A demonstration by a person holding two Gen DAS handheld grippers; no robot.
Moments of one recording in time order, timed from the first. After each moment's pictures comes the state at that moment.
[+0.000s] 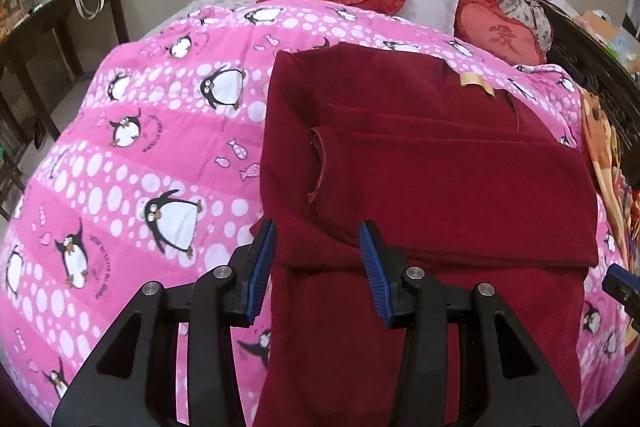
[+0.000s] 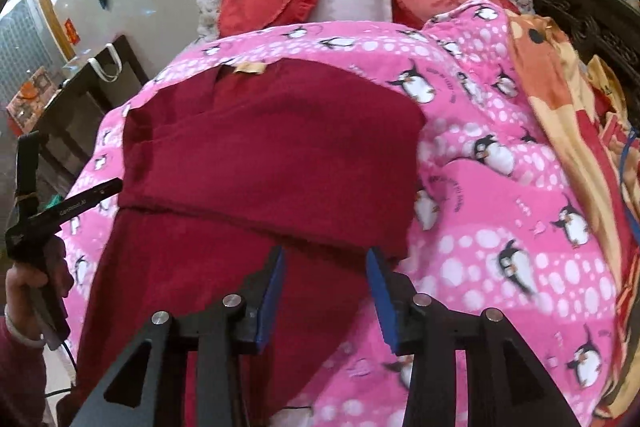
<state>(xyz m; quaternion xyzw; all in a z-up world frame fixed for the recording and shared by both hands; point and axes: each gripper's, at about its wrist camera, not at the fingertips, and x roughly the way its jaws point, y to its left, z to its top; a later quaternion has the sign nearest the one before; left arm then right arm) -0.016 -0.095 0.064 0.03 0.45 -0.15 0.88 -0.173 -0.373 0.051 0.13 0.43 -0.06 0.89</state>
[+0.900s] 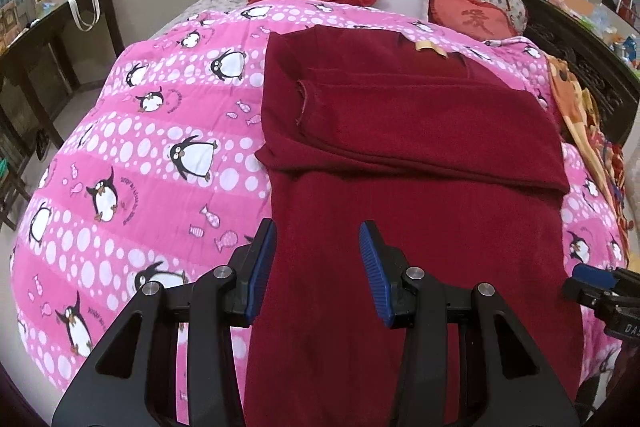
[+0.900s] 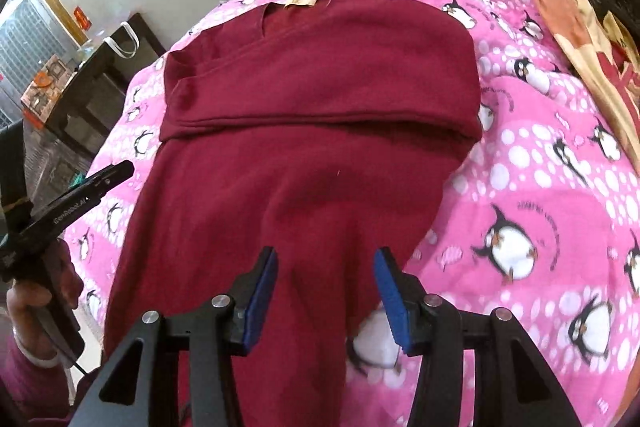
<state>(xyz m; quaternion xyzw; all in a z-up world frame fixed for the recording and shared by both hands) -0.102 -0.074 0.077 0.06 0.44 -0.18 0.88 -0.220 -0.315 0.028 0.17 0.48 -0.02 0.86</state>
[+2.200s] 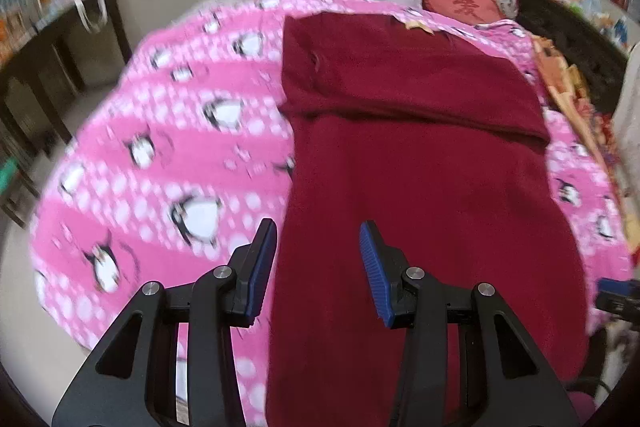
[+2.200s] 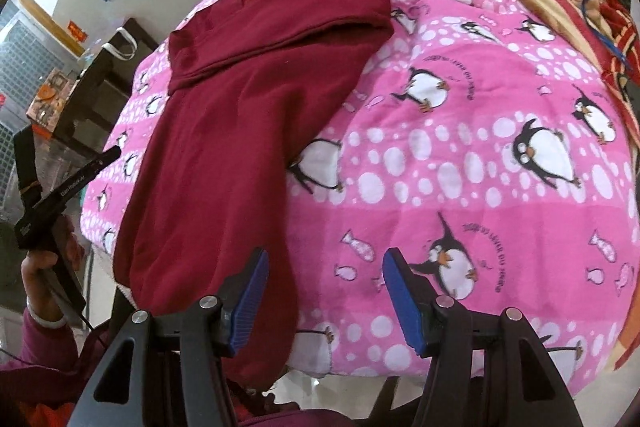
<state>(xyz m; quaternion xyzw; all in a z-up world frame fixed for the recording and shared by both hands) -0.165 -0.030 0.079 0.06 0.46 -0.19 0.87 -0.337 -0.328 0.013 0.23 0.49 -0.01 0.84</state>
